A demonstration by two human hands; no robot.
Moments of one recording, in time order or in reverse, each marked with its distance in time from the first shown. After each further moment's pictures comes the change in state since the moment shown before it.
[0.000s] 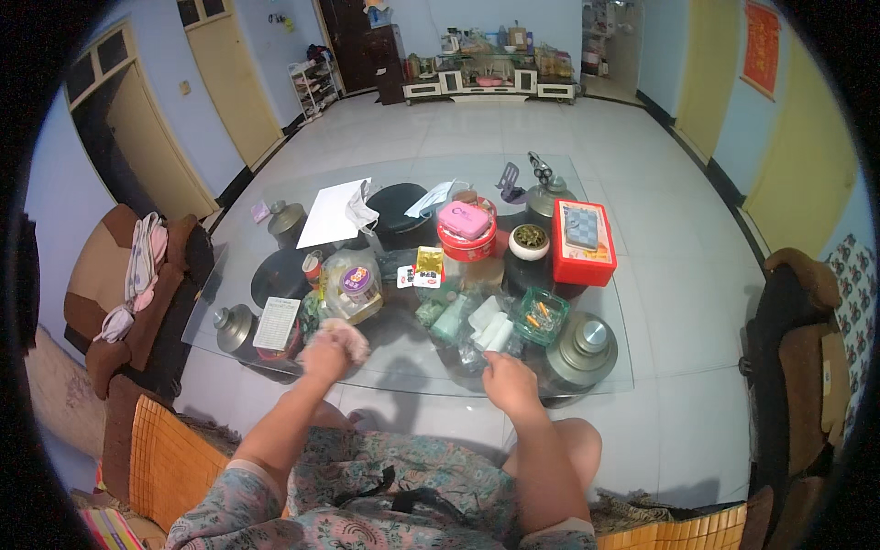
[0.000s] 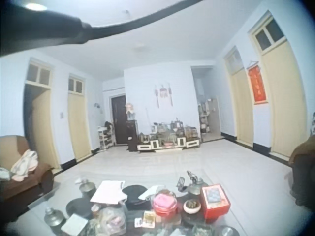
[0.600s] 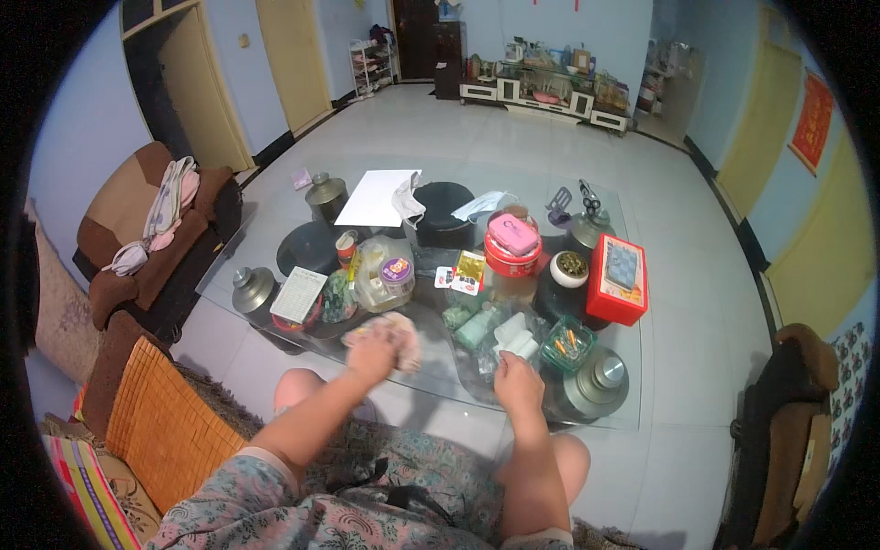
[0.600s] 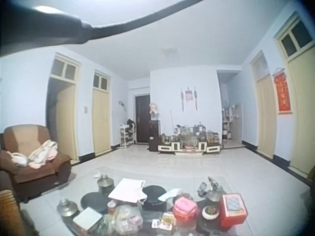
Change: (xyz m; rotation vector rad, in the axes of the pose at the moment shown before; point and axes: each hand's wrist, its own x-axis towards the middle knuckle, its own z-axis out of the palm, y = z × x) left_hand -0.017 0.032 0.022 0.155 0.204 0.273; right_hand 0.027 -0.018 0.024 0.005 0.190 -0.063
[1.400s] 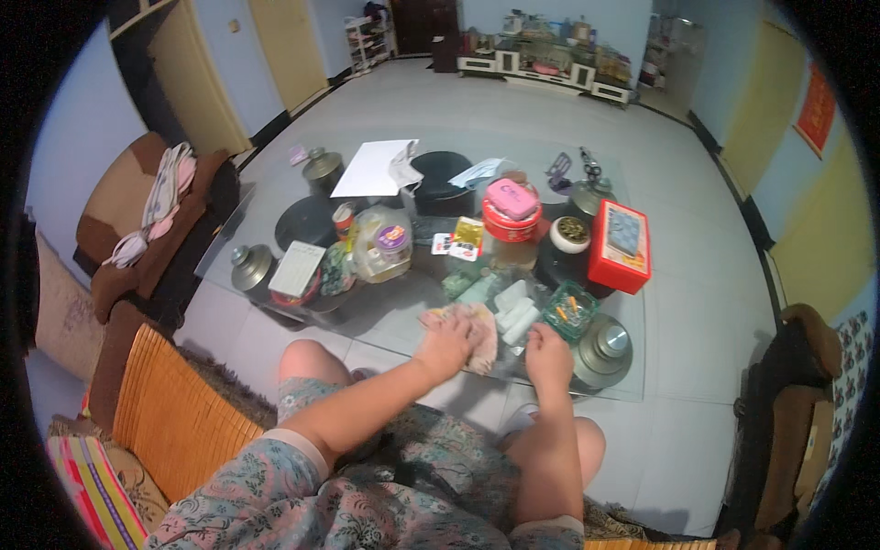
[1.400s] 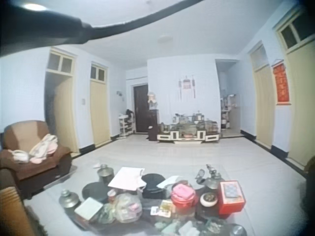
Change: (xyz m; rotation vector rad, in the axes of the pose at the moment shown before) left_hand 0.012 0.125 -0.029 -0.015 0.116 0.269; right_hand -0.008 0.030 -0.027 0.079 0.109 0.120
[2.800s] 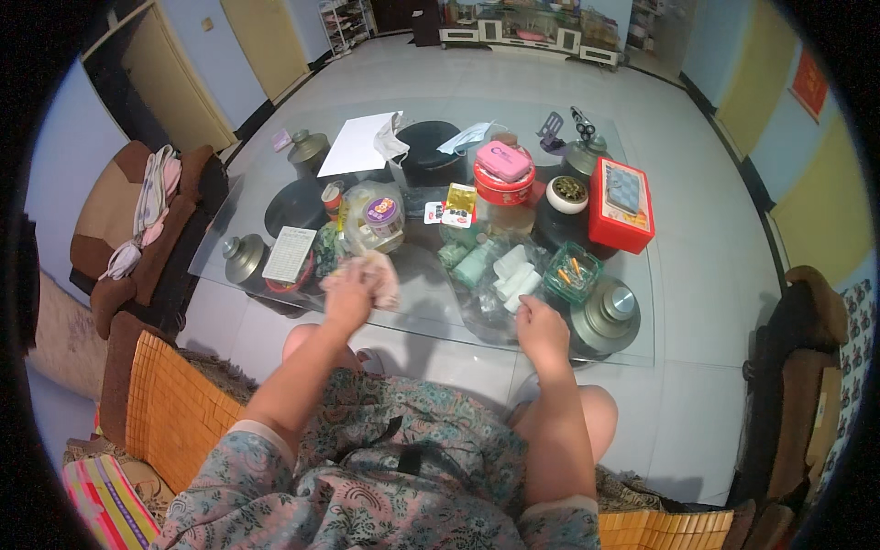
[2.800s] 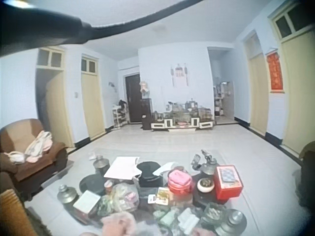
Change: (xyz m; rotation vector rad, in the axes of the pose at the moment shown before) left_hand -0.066 -0.147 0.044 -0.082 0.037 -0.373; right_hand -0.008 -0.005 0.011 0.002 -0.176 0.023
